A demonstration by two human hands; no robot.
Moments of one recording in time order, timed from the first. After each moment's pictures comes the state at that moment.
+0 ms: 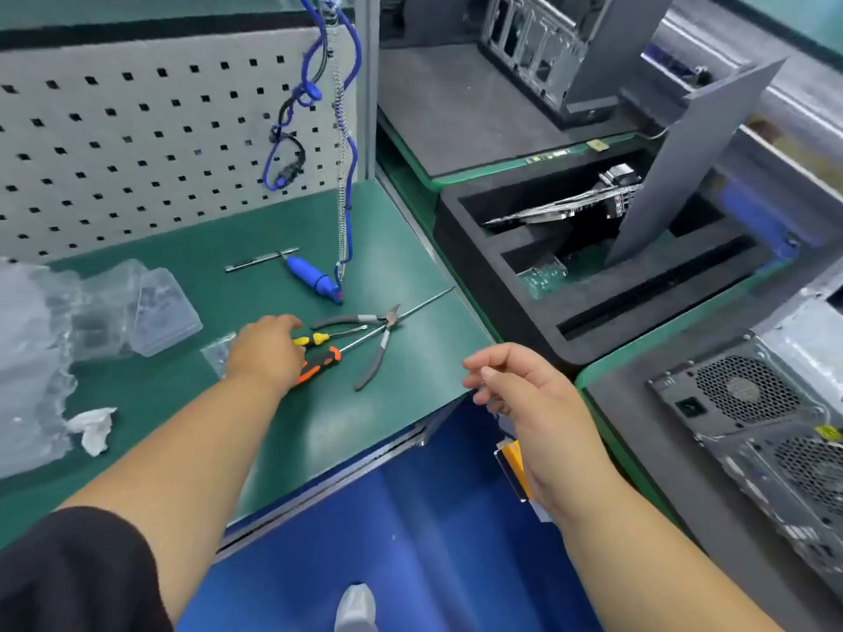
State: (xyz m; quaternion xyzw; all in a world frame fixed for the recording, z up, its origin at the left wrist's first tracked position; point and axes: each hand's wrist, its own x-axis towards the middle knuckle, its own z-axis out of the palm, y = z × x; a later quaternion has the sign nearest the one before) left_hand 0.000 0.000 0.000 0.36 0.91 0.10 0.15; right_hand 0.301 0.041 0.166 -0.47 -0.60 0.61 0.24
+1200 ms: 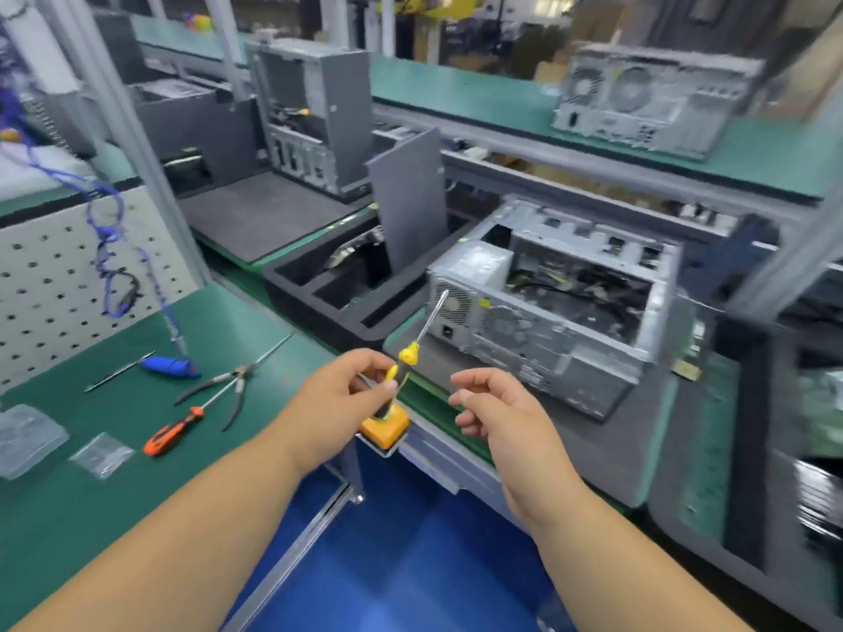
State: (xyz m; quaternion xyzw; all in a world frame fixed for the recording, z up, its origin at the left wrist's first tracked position) left_hand 0.344 -0.067 0.197 0.62 0.57 0.38 0.39; right_hand 0.552 -0.089 0.224 -0.53 -0.45 0.57 0.43
